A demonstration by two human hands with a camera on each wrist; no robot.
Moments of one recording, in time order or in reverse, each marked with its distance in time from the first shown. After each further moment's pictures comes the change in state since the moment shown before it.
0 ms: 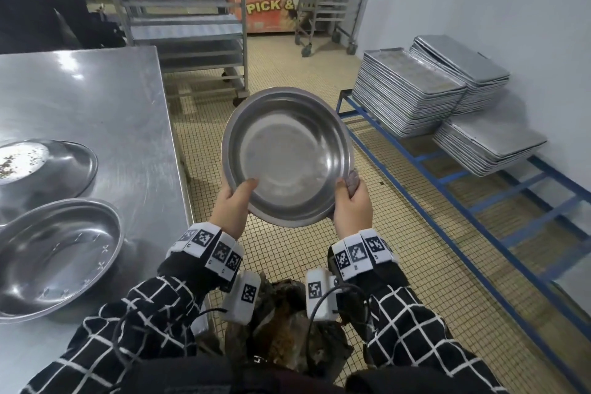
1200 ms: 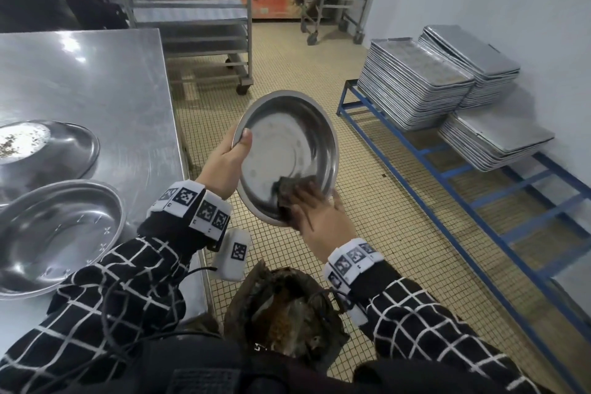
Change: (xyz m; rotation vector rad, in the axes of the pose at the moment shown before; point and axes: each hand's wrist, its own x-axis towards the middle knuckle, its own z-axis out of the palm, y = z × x) left_hand 0.020 0.037 -0.009 0.220 -0.075 0.149; right_hand -0.019 0.029 0.003 -1.091 -0.605 -0.615
